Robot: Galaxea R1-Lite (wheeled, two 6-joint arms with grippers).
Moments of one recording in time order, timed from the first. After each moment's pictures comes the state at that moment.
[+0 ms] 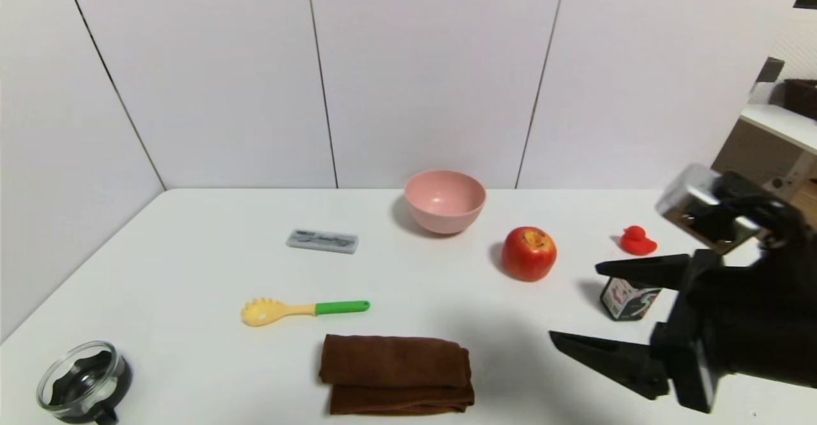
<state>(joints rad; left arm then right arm) -0.01 0.00 0.00 0.00 -0.01 0.01 0.70 1.26 -0.80 0.06 0.04 -0.07</state>
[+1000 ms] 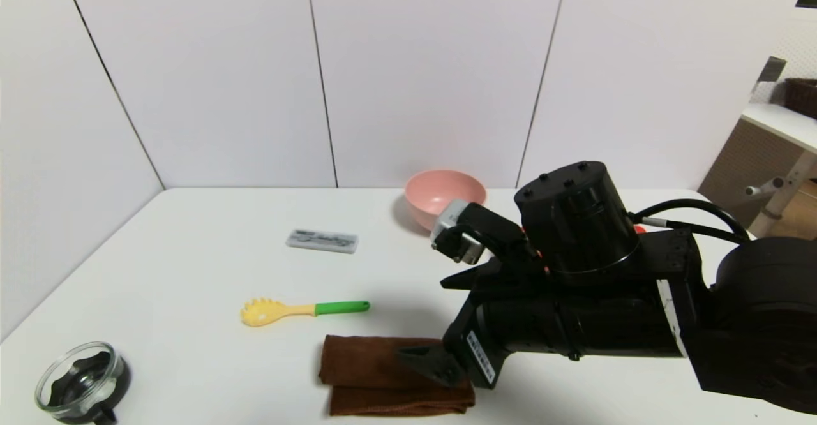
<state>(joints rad) -0.01 0.00 0.00 0.00 -0.01 0.02 0.85 1.70 -0.99 -0.11 0.15 -0.09</state>
